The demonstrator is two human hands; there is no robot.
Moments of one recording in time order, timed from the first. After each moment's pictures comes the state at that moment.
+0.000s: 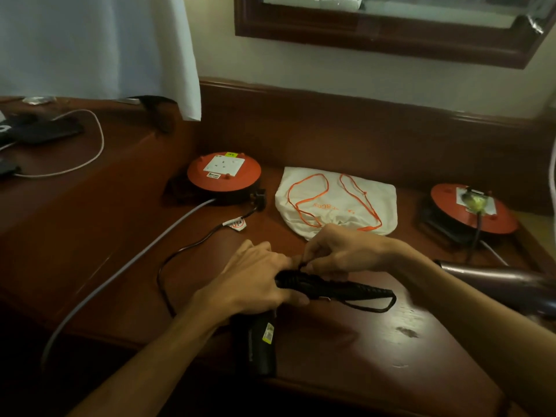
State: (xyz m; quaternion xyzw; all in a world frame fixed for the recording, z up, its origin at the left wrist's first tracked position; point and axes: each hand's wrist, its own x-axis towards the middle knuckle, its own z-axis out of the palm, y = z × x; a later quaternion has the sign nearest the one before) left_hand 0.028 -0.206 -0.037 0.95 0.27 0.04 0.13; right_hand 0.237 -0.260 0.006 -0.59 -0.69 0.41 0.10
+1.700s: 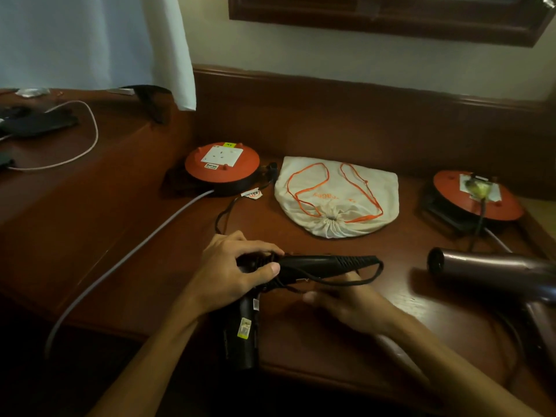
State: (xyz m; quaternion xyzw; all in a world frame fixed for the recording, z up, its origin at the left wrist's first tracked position) left_hand -0.010 -0.201 -0.063 0.85 0.33 0.26 0.31; right_hand 0.222 -0.330 -0.082 -0.61 -0.69 0.28 0.28
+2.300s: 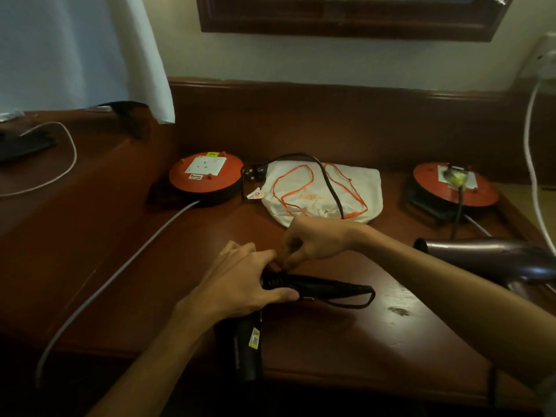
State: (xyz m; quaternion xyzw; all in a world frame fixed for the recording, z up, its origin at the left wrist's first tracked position) left_hand 0.022 -0.214 -0.039 0.94 0.32 0.03 0.11; right_hand 0.232 -0.234 -0.012 -0.56 -0.78 0.29 0.05
